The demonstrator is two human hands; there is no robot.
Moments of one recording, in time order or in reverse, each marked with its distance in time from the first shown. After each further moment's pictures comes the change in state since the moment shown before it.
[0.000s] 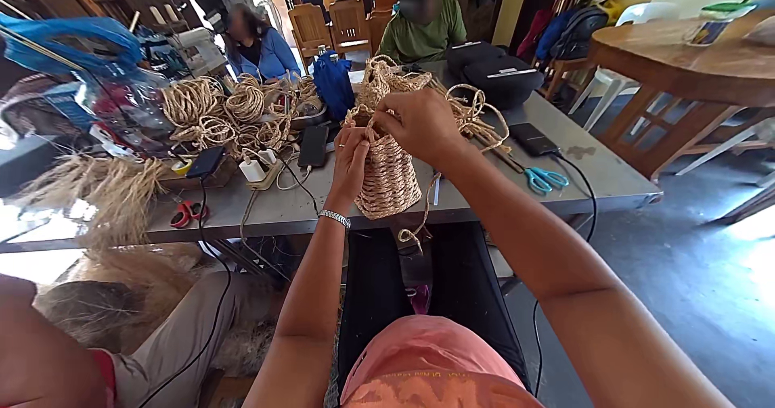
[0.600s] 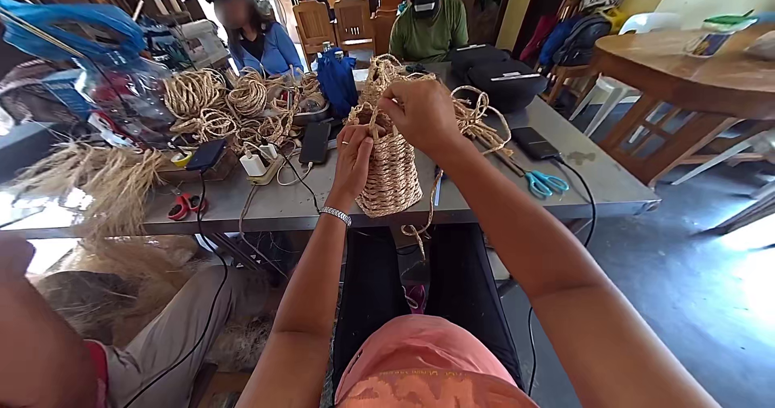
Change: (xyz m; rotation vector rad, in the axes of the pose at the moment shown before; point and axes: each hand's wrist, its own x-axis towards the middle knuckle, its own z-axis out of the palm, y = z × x) left_hand 0.001 0.001 0.001 0.066 0.012 0.037; right_hand 0.013 0.001 0.005 -0.003 0.030 0.114
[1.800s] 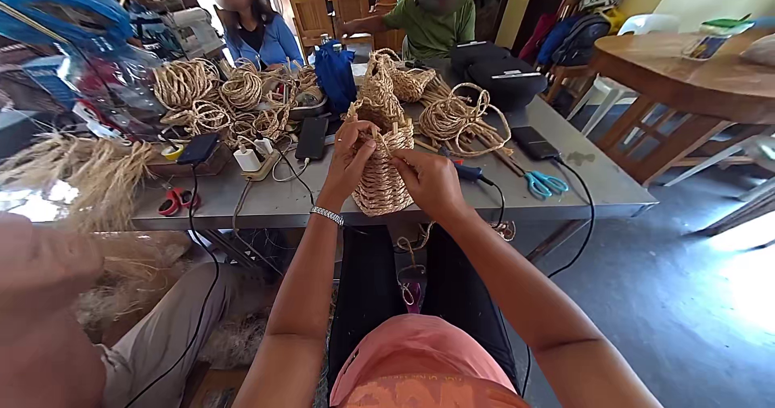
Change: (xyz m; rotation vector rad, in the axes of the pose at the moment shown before) left_hand -0.004 -0.004 -0.012 -0.109 -0.076 0.001; right_hand -0.096 0.017 0.053 0.171 0.162 -0.029
